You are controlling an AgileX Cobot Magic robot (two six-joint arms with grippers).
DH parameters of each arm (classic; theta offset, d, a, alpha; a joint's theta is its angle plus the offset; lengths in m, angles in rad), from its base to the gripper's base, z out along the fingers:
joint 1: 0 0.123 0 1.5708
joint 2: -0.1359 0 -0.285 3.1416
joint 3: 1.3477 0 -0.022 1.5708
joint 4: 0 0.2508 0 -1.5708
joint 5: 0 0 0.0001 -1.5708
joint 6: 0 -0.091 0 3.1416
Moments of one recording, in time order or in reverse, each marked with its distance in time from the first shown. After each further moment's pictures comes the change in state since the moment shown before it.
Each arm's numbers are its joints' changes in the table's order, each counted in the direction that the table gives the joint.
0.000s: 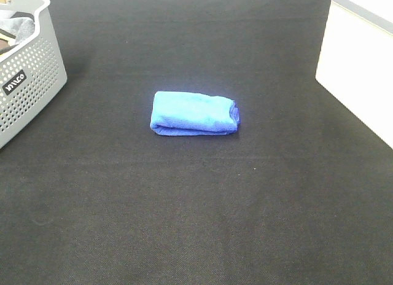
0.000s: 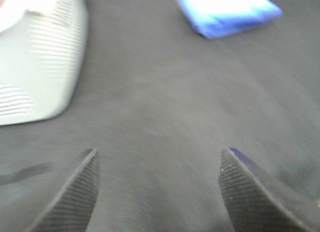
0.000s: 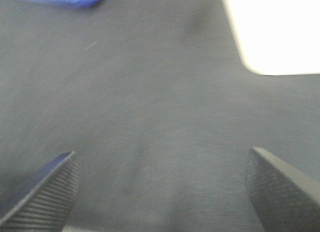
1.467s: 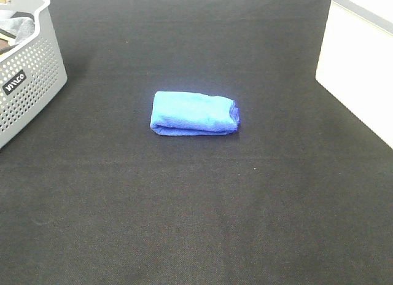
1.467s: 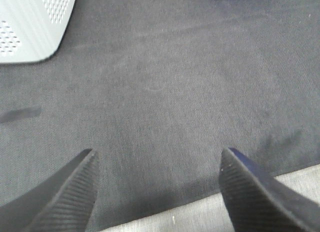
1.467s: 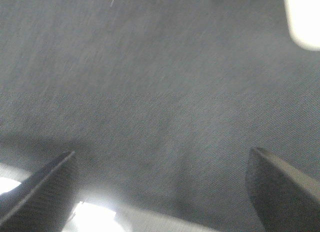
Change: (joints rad) left arm -0.196 -0.056 -0.041 0.140 0.130 0.269; right arm 0.149 -0.231 -0.027 0.012 0.003 0.000
